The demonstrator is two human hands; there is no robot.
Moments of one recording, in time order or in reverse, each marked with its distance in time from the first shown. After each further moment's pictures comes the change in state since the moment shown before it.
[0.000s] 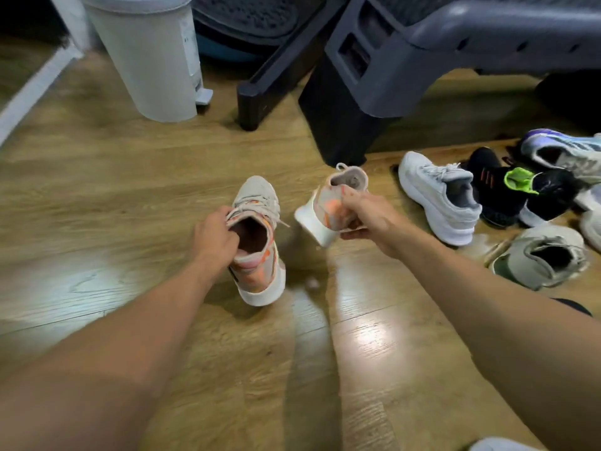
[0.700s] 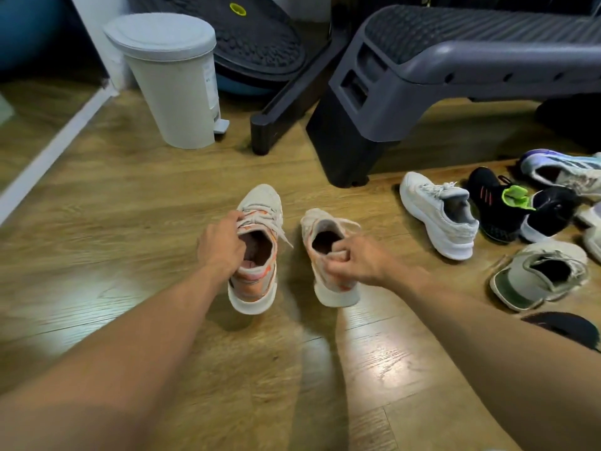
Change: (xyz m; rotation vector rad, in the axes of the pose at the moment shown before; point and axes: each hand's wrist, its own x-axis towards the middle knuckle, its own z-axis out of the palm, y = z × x) left_hand -0.019 0.015 -0.028 0.158 0.095 0.049; right_hand -0.033 0.023 0.002 -0.817 -0.203 -0.386
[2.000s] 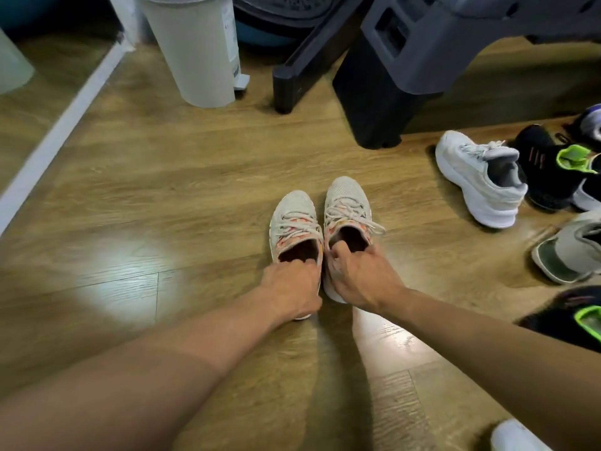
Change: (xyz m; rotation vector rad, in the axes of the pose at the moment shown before) left_hand -0.097 0.012 0.050 0.492 -0.492 0.402; right_hand -0.019 0.000 0.104 -0.569 0.183 -0.211
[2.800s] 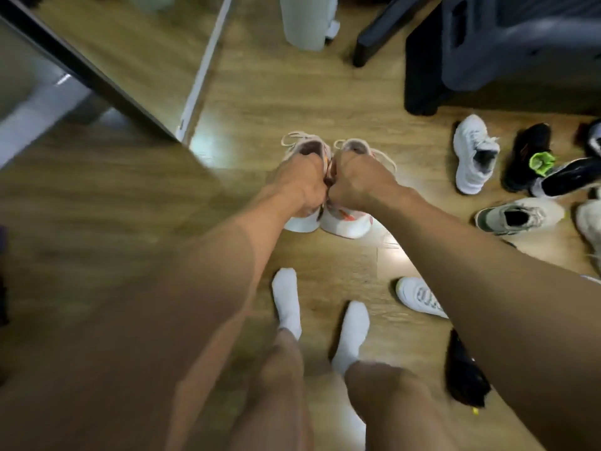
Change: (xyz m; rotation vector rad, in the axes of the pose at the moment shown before) left_hand -0.269 -0.004 -0.351 -0.471 -0.090 -0.414; right_hand -0.047 -0.162 -0.455 0.408 -0.516 0.130
